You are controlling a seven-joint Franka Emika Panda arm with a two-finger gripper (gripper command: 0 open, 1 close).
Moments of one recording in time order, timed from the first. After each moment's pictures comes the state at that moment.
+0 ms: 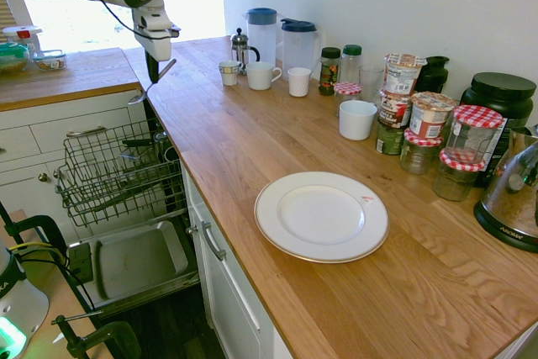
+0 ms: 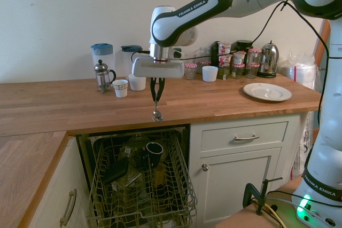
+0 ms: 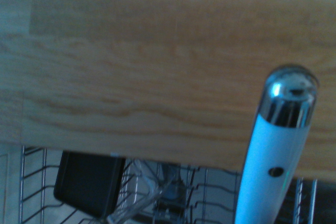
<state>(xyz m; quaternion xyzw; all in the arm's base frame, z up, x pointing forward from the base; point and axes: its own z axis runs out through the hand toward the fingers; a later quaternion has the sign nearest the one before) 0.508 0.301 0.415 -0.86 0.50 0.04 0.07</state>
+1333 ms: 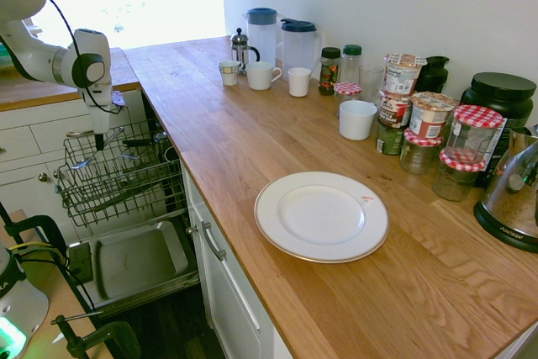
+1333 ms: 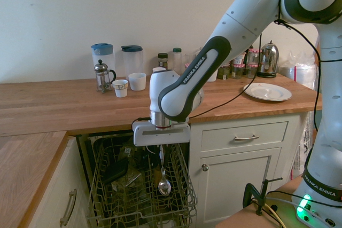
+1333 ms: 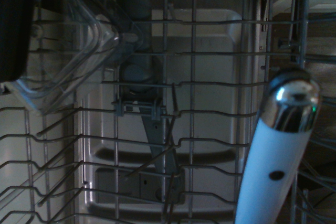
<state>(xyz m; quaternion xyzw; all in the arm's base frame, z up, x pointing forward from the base) 0.387 0.356 0.224 -0.85 0.53 0.08 0.01</state>
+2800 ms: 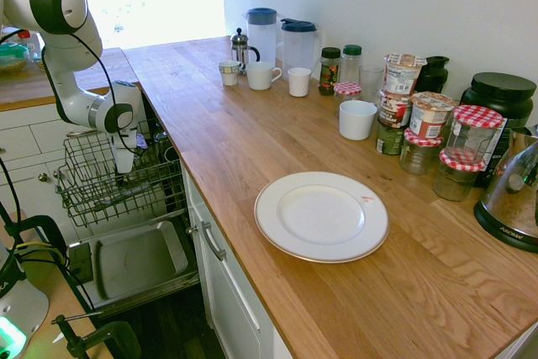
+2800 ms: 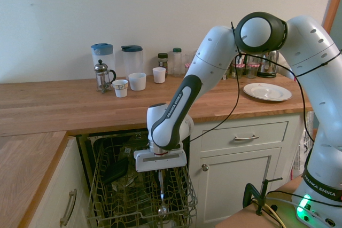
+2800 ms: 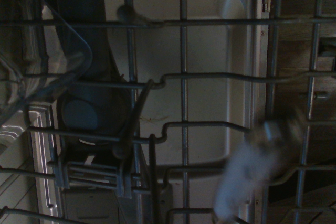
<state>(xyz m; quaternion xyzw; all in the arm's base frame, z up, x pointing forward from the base) 0.425 0.355 0.096 -0.84 0.53 0.11 -0.02</state>
